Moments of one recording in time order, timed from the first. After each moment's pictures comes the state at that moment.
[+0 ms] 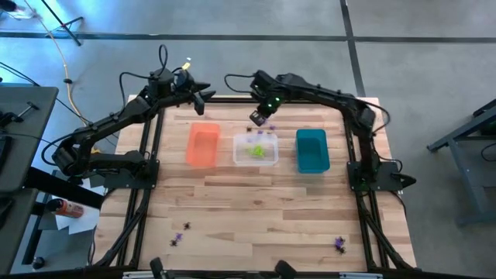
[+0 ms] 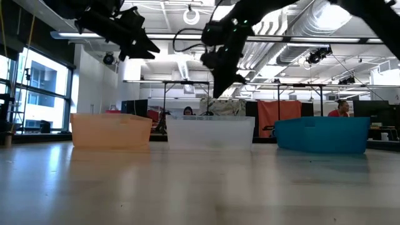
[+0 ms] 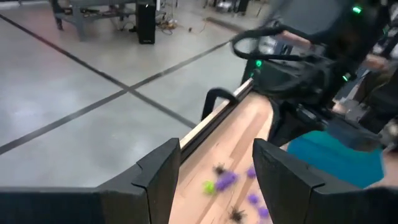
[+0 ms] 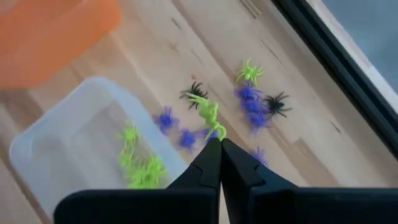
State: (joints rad) left arm 0.82 1.11 0.83 0.02 0.28 -0.06; right arm -0.48 2.01 1.84 -0.99 -0.06 0.16
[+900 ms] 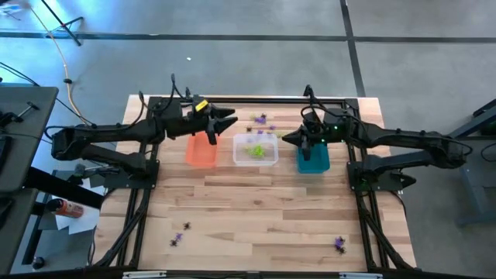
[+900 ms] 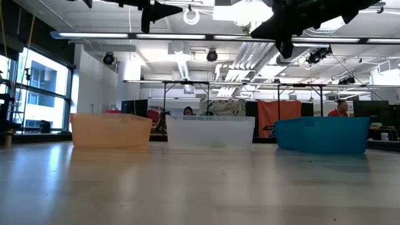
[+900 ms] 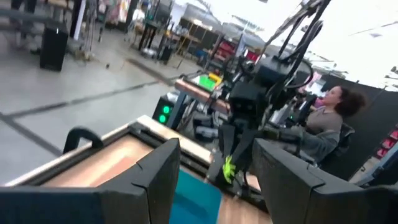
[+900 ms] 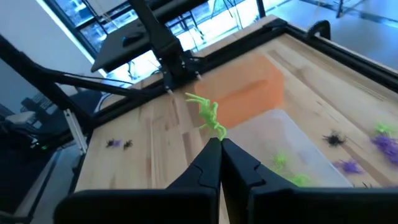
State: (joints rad) left arm 0.22 1.11 0.83 0.33 -0.05 -0.40; right arm -0.25 0.99 0.72 -0.05 -0.20 0.36
